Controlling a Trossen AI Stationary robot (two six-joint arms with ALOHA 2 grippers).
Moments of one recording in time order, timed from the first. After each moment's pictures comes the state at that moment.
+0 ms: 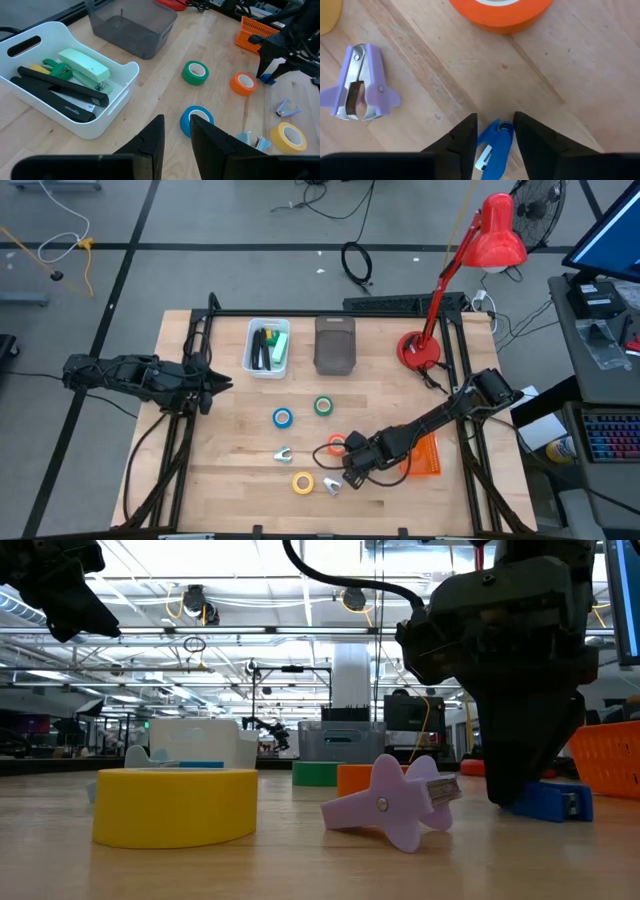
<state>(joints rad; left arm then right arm) -0.18 0.33 0.56 -0.81 -0.34 -0.52 0.46 1.91 1.16 -0.58 0.00 1.19</state>
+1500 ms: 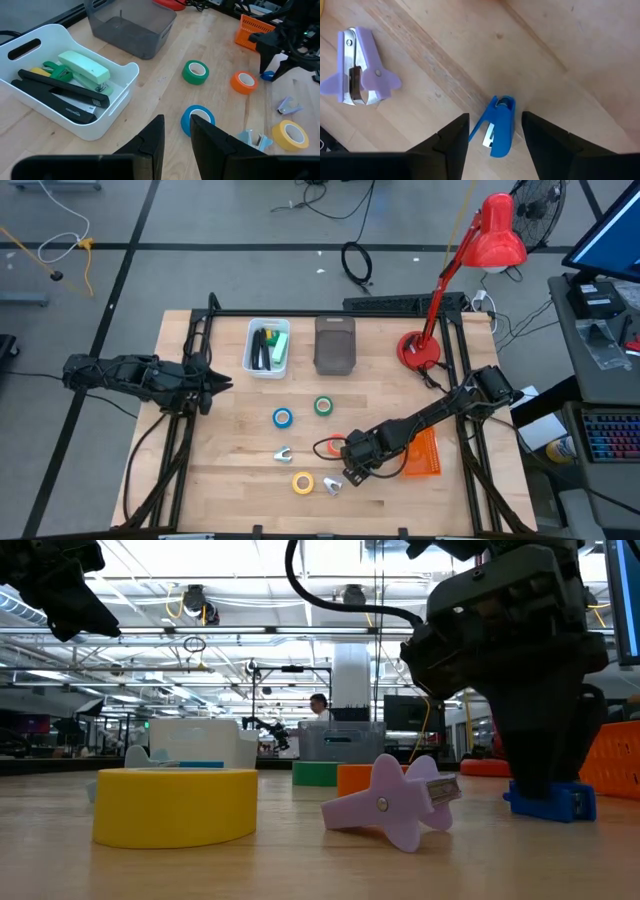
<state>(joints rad) -0.18 0.33 0.56 -0.81 -0.34 -0.50 0.42 1.90 1.16 -0.59 -0.19 1.25</state>
